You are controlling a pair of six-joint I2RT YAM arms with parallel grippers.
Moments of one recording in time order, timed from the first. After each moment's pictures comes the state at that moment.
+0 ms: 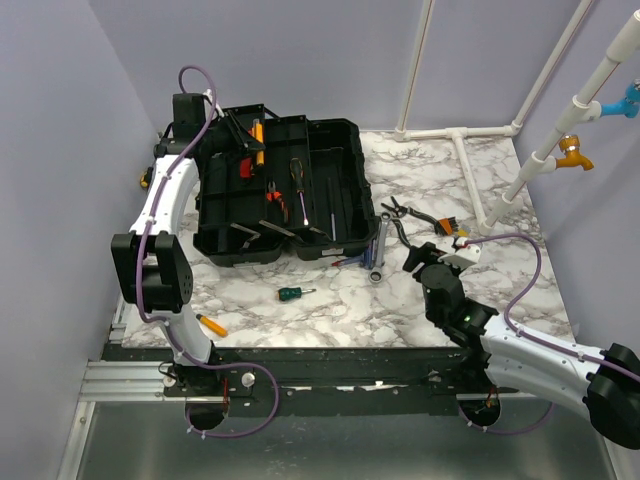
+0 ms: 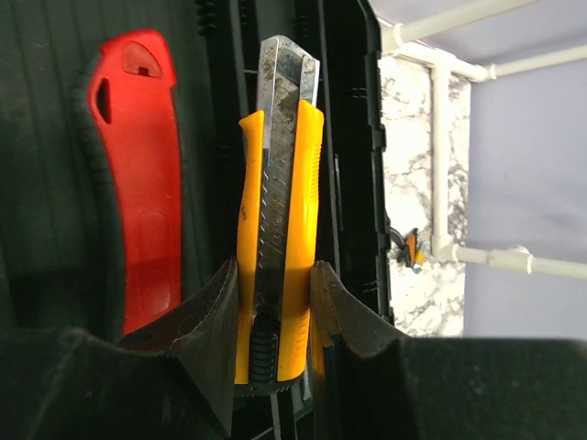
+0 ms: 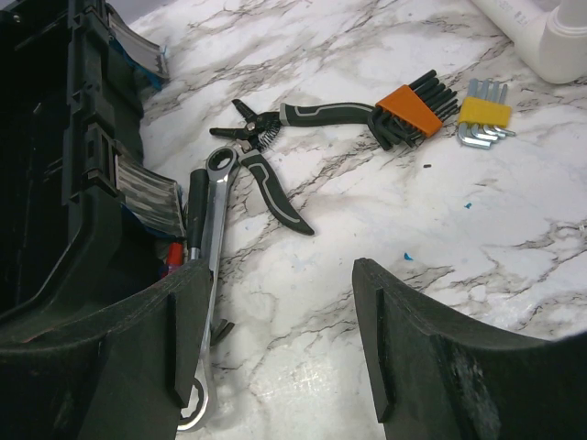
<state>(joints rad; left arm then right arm) -0.01 1.78 1.66 -0.45 0.55 -0.62 0.81 0.86 0.27 0.24 0.94 0.65</state>
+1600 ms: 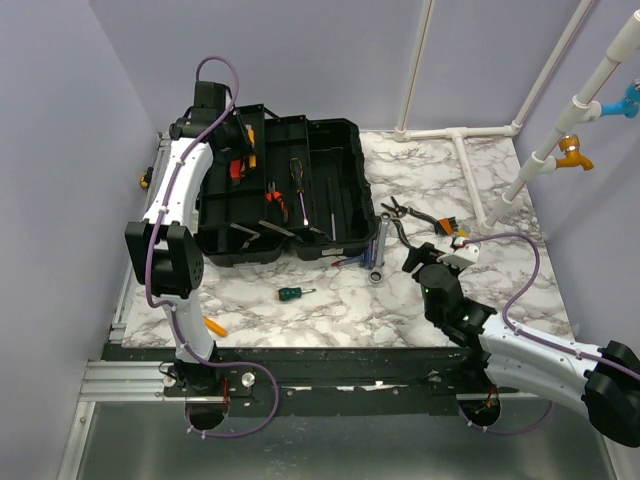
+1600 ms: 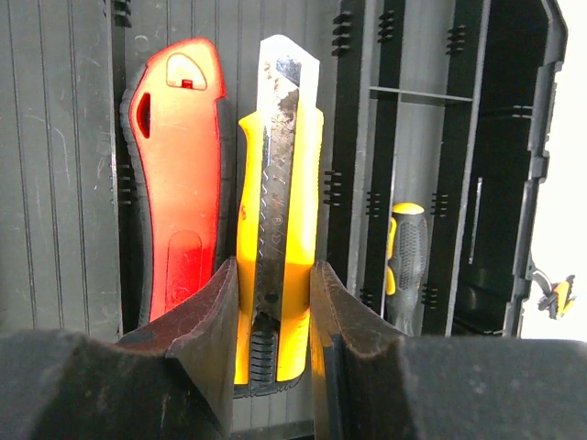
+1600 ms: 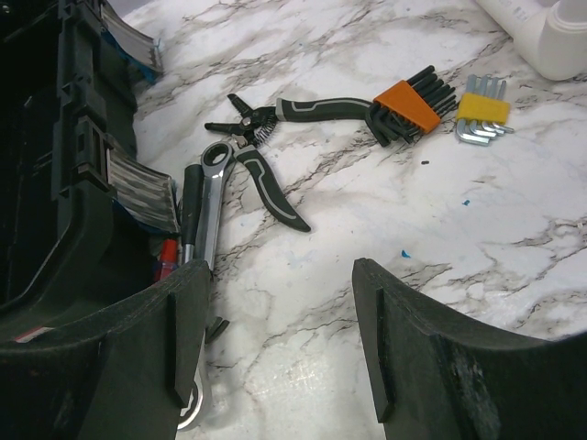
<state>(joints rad) -0.09 1.91 1.94 -0.78 0.15 -0.44 0.81 0.88 0.27 0.25 0.94 0.65</state>
